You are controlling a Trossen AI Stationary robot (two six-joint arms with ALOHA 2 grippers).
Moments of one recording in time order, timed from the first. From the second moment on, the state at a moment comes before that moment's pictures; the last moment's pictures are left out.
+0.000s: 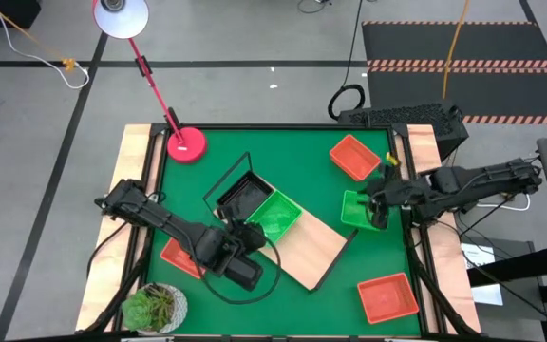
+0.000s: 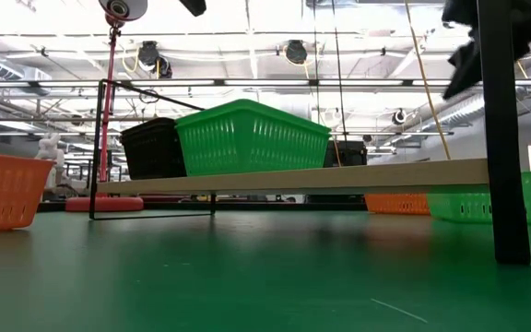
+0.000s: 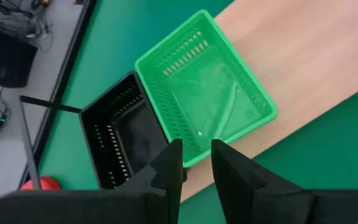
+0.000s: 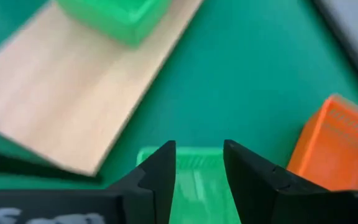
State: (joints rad) left arm -0.50 1.92 1.91 -1.44 -0.66 -0.70; right arm 0.19 0.72 0.71 -0.88 0.31 0.28
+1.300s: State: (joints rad) left arm -0.49 1.92 1.91 -1.18 -0.62 -0.50; right arm 0.60 0.81 0.44 -0.97 0.28 0.77
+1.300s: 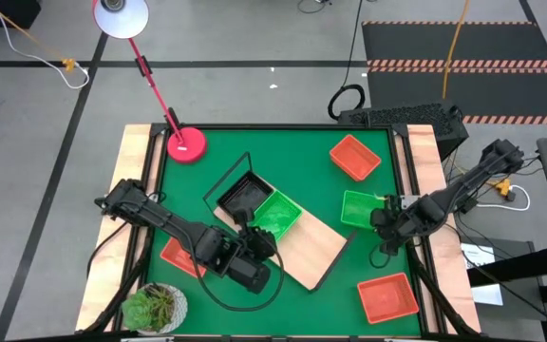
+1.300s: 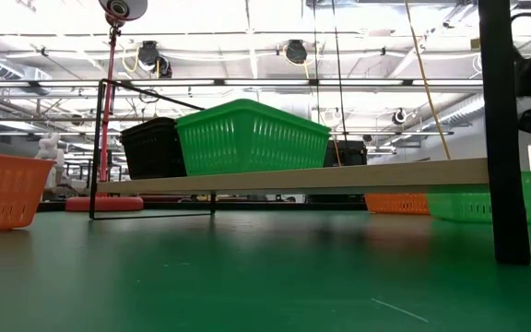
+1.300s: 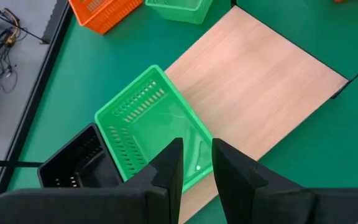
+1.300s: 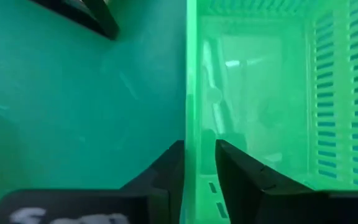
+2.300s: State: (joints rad) left arm -0.47 1.92 1.91 -1.15 -0.63 -0.42; right arm 0.44 0.96 0.94 -0.98 0.50 0.20
